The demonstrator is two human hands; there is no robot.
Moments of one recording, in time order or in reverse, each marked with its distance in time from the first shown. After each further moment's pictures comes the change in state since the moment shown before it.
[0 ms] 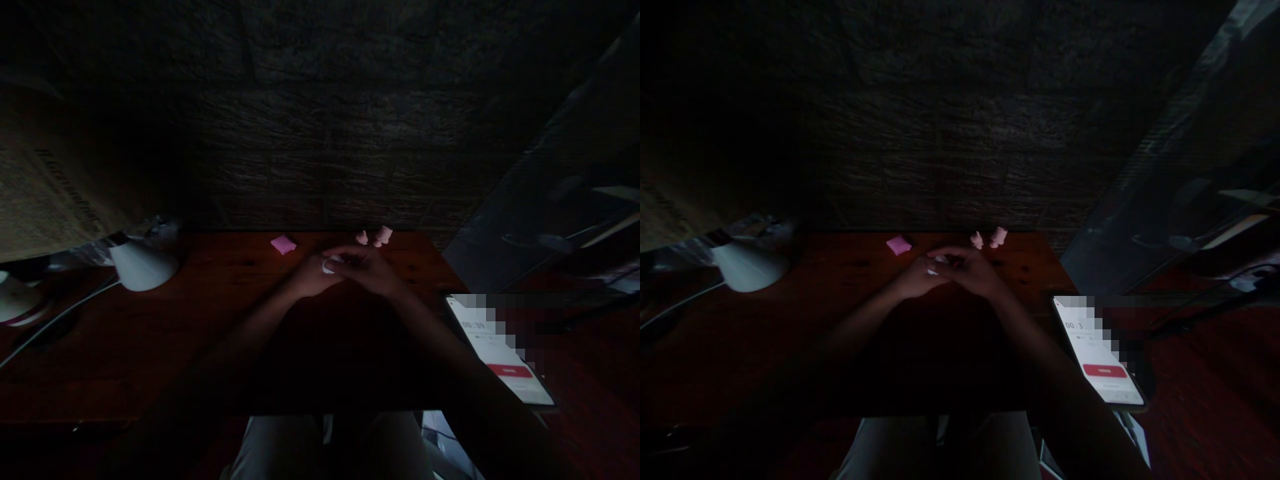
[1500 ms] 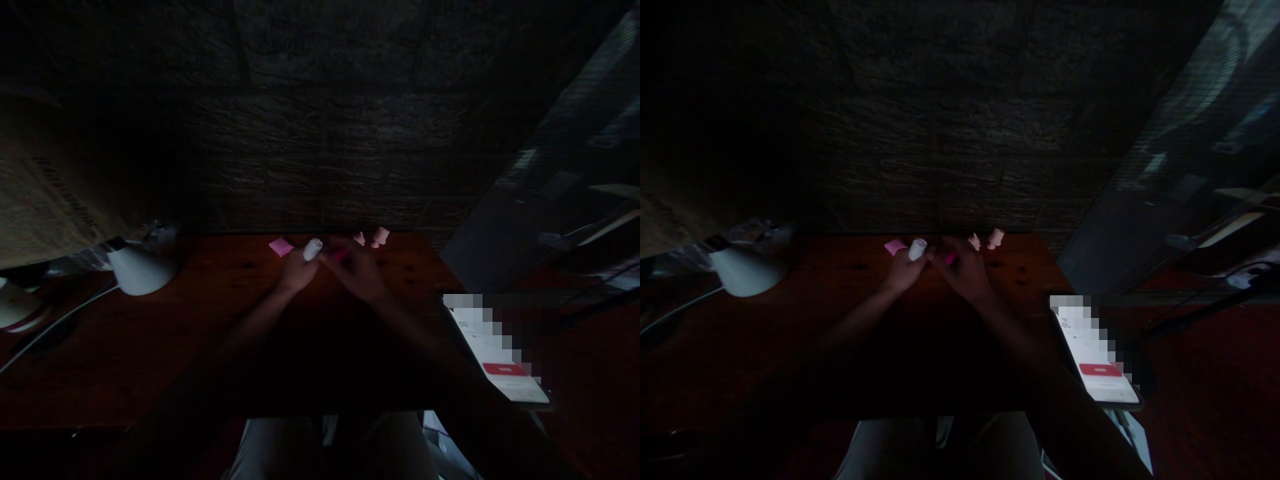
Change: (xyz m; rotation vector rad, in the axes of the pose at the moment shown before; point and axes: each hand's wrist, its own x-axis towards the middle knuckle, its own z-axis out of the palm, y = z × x) left_hand 0.003 -0.006 -0.013 0.028 0.372 -0.291; right_hand 0.001 0.010 0.017 -0.450 0.329 -0.058
